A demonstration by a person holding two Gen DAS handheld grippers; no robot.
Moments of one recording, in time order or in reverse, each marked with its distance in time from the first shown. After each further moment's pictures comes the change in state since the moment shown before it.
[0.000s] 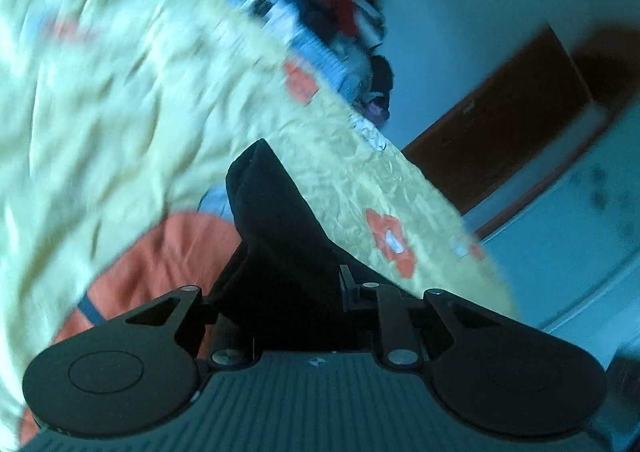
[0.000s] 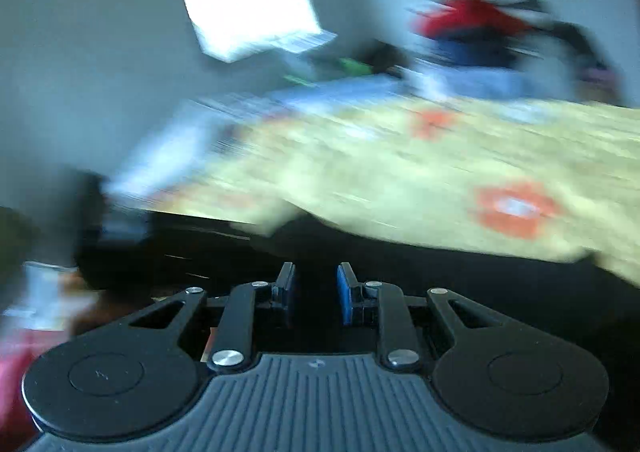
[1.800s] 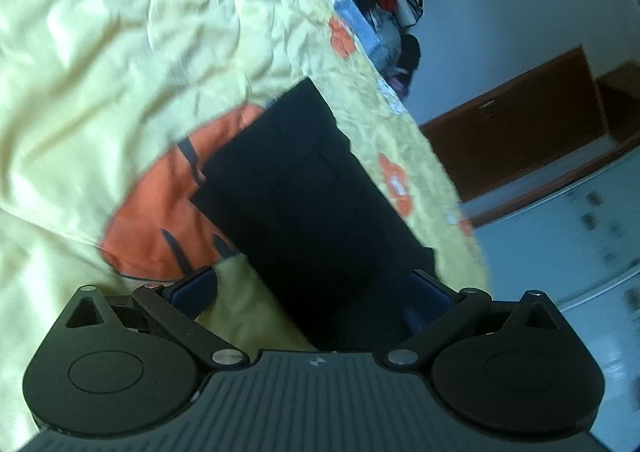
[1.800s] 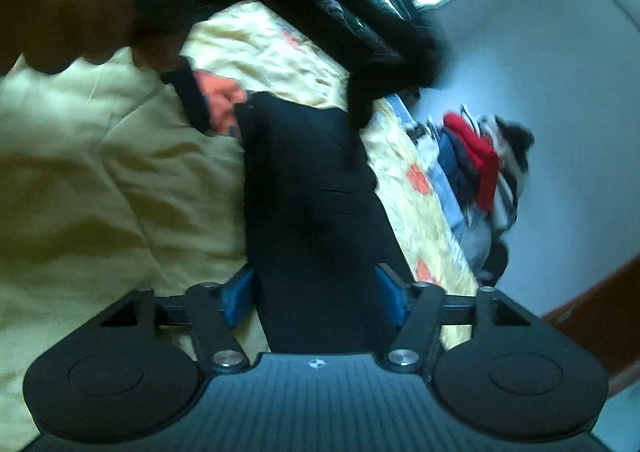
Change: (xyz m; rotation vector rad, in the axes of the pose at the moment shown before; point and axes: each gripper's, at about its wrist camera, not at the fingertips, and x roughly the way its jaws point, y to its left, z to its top) left arm -0.052 0.046 -0.040 -0.302 0.170 -0.068; right arm 0.040 0.162 -0.126 -1.095 0.093 -0.443
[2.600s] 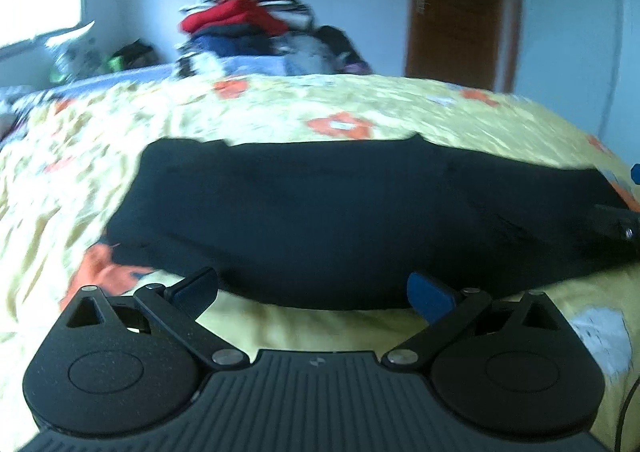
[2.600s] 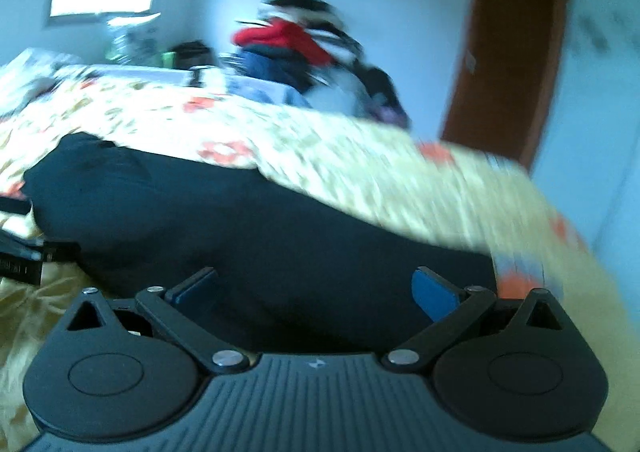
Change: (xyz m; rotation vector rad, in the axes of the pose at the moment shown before) left arm 0.034 -0.095 -0.127 0.846 -0.188 0.362; right arm -0.088 -0.130 -0.182 0.920 0.130 -0.169
